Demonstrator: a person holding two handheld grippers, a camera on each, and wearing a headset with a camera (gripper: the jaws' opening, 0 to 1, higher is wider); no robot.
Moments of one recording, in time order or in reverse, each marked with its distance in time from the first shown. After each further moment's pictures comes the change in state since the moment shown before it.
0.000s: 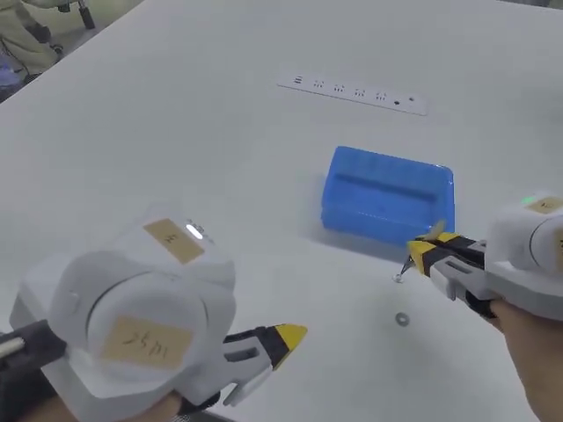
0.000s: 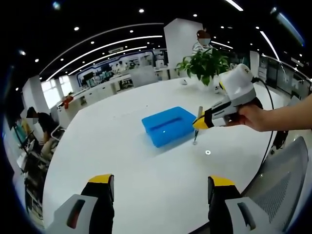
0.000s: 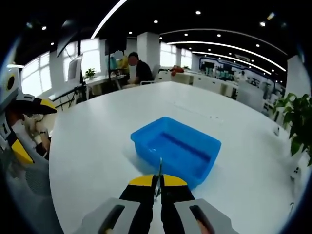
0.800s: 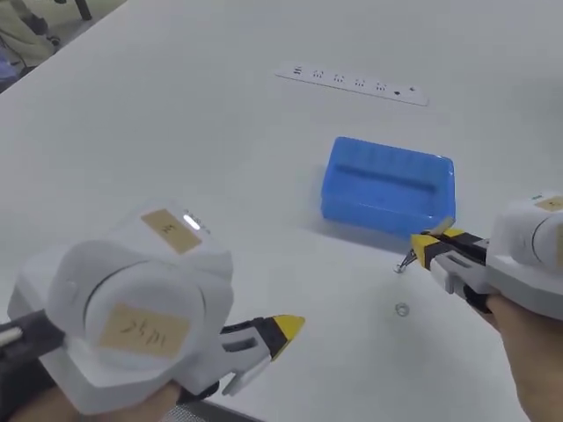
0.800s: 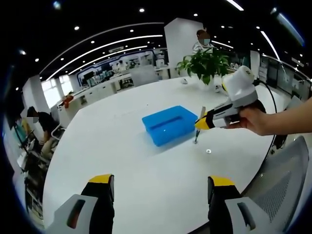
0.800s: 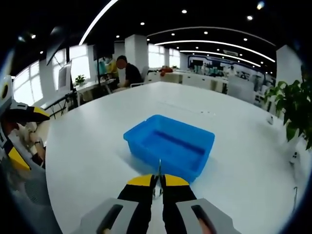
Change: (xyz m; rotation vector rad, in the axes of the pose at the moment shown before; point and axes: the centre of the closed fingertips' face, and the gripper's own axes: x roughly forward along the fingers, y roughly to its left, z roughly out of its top) left arm 0.001 0.001 -0.003 -0.001 0.008 0.004; right arm 0.000 -0.003 -0.010 0.082 -0.010 -0.070
